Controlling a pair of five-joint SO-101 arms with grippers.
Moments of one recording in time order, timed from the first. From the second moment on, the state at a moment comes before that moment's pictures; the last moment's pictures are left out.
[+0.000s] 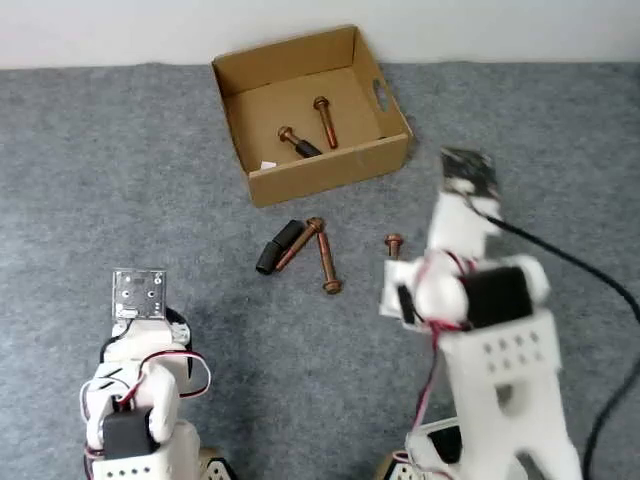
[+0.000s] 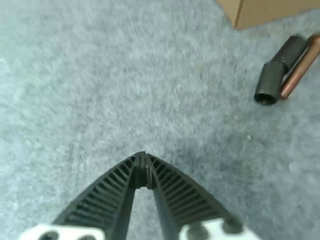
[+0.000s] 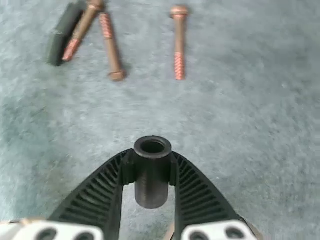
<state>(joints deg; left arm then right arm) -11.7 -103.5 89.5 69.9 0.7 -15.6 -43.5 21.2 99.3 -21.8</state>
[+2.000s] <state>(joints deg) 15.4 27.5 -24.8 96.8 10.7 -1.3 -91.4 62.7 87.2 -21.8</state>
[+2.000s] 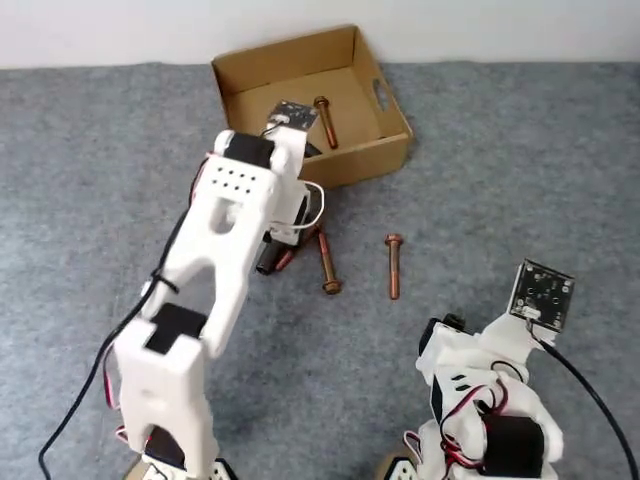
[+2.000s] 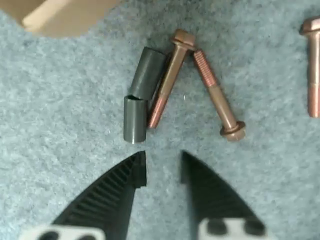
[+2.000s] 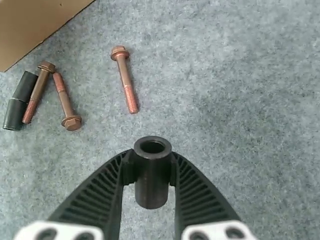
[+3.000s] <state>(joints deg) 17.8 61.5 -59.9 98.3 3.7 -1.3 -91.4 62.7 87.1 -21.8</state>
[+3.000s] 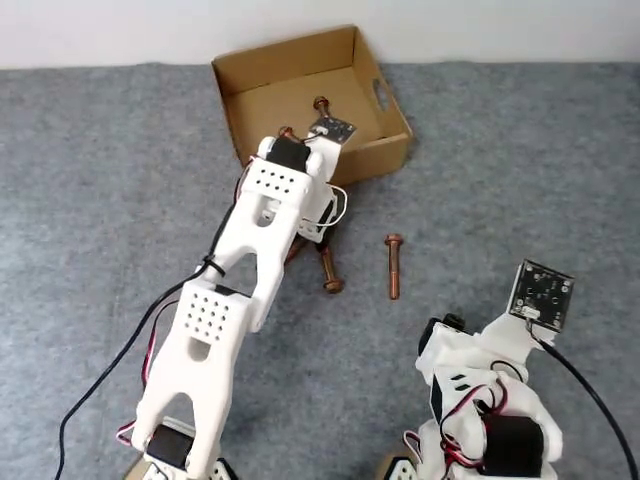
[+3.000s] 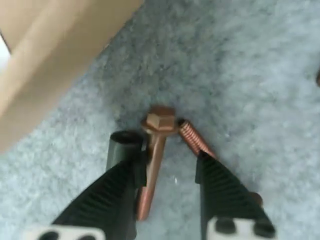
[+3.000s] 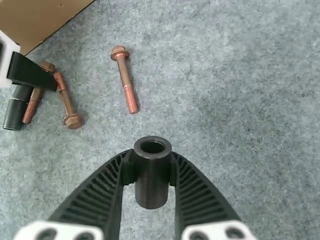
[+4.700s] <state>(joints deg) 20.4 49.6 -57.2 98.9 1.8 -1.4 -91.4 62.7 87.1 -21.8</state>
